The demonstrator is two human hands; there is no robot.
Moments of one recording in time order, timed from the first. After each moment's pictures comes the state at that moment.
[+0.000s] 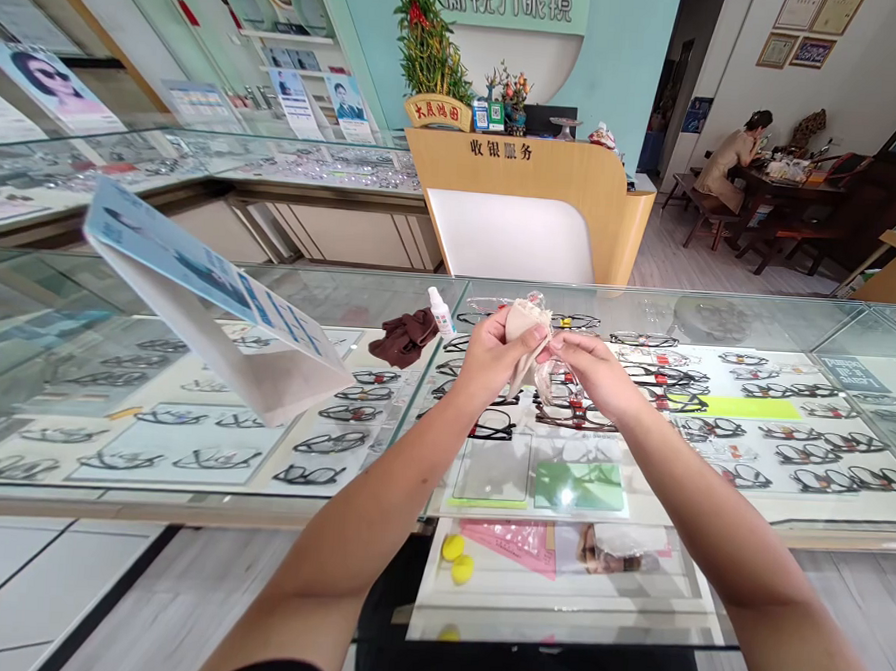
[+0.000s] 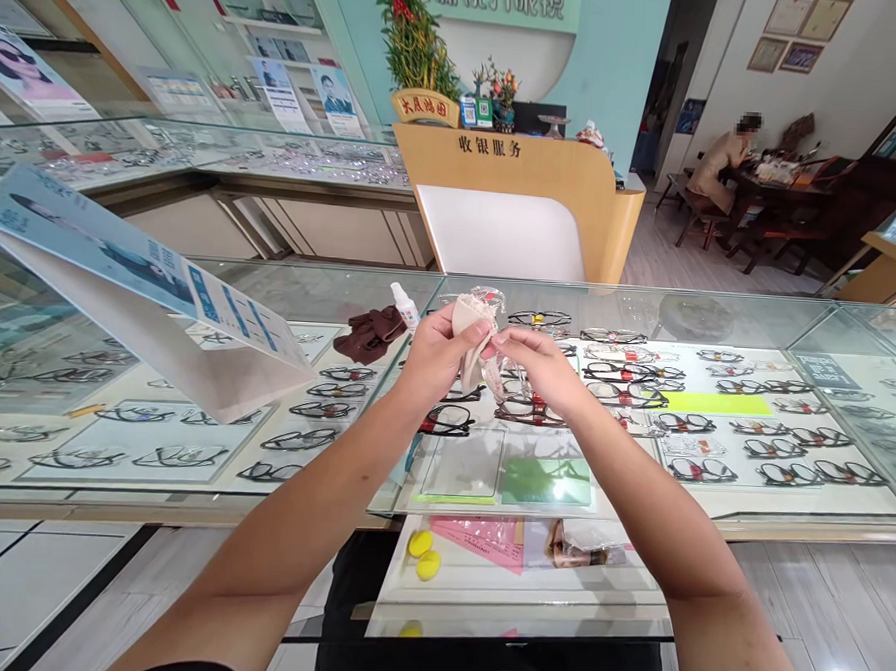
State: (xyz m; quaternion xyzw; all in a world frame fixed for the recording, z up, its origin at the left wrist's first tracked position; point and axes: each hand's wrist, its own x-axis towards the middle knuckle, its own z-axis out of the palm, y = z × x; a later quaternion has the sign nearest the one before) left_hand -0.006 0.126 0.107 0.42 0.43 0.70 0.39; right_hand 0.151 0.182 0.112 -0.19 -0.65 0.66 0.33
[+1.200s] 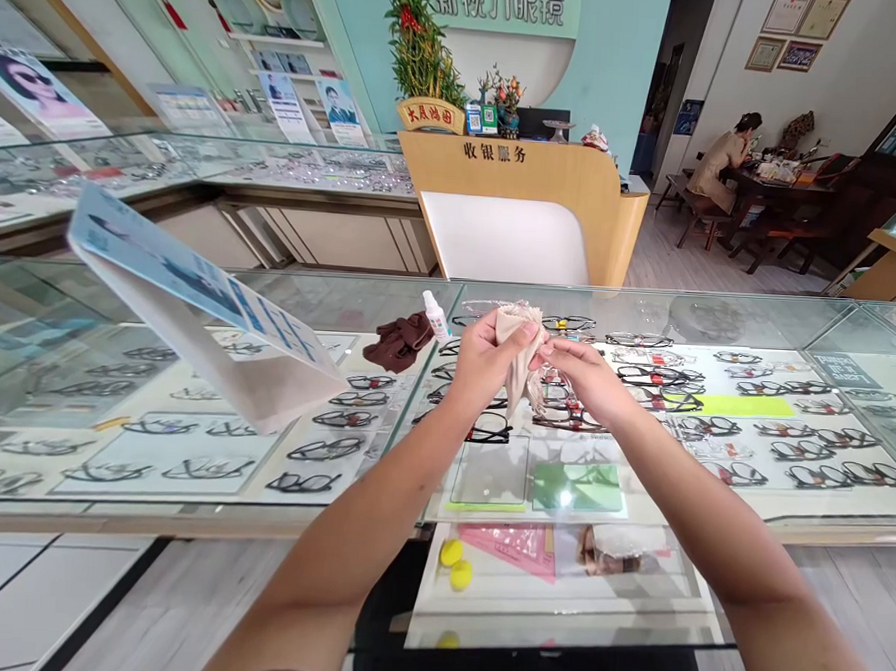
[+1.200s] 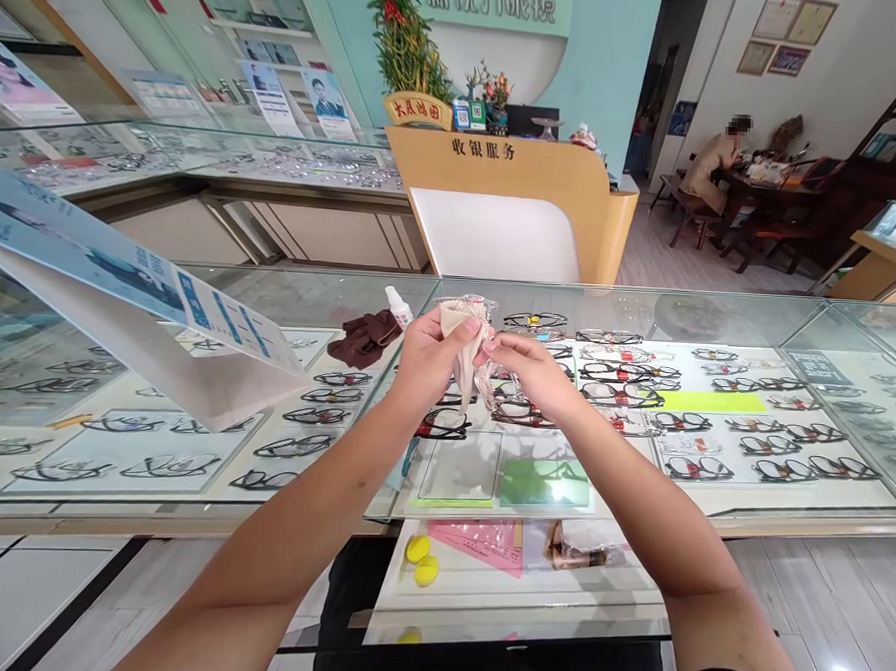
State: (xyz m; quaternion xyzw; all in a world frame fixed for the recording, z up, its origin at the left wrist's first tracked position) left_hand -0.002 0.122 0.112 0.44 0.40 0.71 0.38; right_hand 0.149 0.177 0.110 -0.19 -0.65 0.66 0.32
